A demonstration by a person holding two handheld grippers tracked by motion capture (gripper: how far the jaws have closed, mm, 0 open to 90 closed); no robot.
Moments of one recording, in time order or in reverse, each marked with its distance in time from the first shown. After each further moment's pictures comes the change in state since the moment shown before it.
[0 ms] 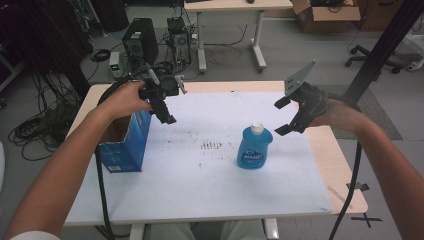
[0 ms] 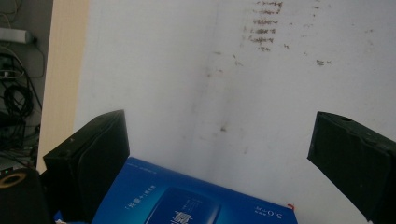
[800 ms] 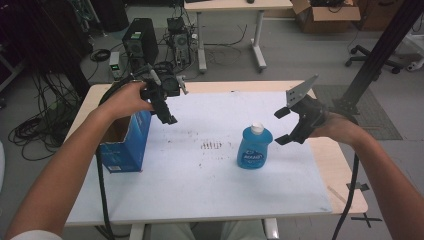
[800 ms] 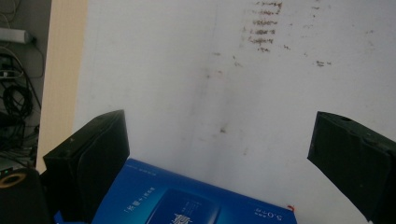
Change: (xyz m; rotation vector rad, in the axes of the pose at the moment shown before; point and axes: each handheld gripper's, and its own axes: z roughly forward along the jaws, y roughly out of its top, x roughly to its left) left arm 0.000 0.002 0.002 0.004 -0.002 0.003; right arm 0.008 -0.026 0.018 -0.044 0.014 0.010
